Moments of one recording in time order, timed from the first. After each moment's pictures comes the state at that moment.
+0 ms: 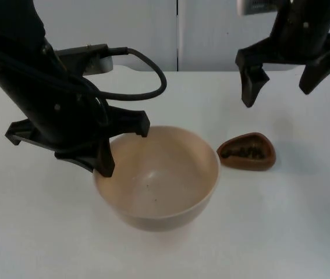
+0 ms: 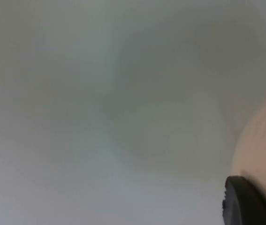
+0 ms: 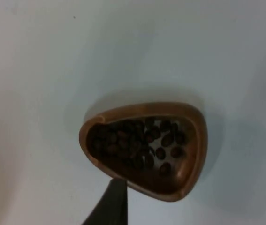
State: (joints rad) right arm 0.41 2.18 -1.83 -0.02 1.09 0.06; left arm -0.42 1.76 -0.98 -0.33 0.63 -0.01
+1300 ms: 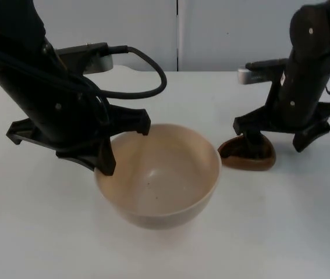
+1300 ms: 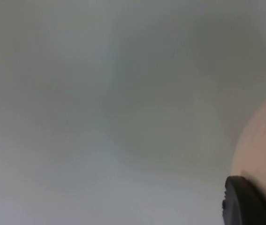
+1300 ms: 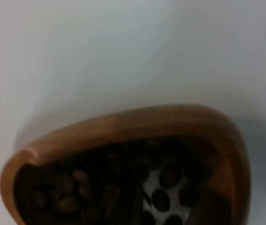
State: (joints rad) right arm 0.41 2.28 -1.58 -0.07 0.74 0.20; left arm -0.42 1.76 -0.98 -0.34 0.62 -0.01
